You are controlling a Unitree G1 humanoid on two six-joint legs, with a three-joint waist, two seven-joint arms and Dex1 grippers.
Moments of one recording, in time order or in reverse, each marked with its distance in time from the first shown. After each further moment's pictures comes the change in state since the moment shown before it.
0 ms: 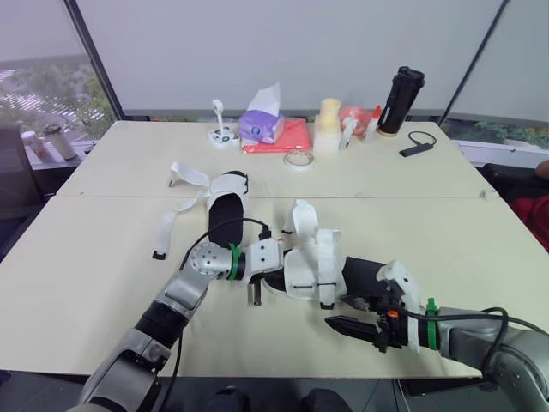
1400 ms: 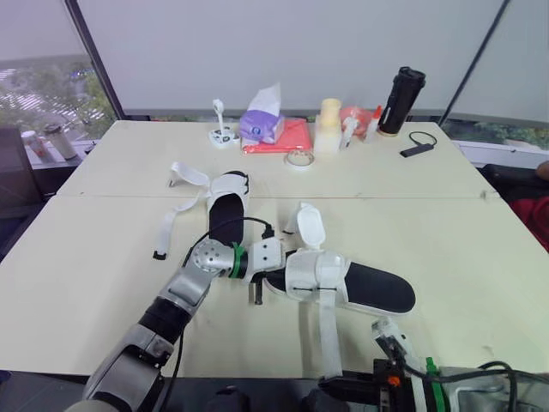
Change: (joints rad) left arm -0.039 -0.018 -0.007 0.060 0.000 -0.011 -0.036; right arm 0.209 -0.042 -0.037 -0.165 0.357 0.026 -0.039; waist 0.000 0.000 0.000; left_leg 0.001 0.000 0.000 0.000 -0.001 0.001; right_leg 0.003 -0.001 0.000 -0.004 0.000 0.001
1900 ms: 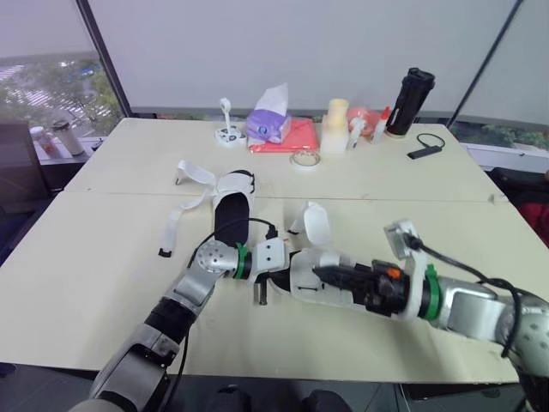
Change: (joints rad) left arm 0.014 -0.026 0.003 0.008 0.002 -0.027 0.012; right arm -0.508 0.042 0.045 0.368 0.476 -0.037 -0.409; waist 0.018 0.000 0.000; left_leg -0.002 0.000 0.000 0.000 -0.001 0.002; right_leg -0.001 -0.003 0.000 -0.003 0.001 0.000
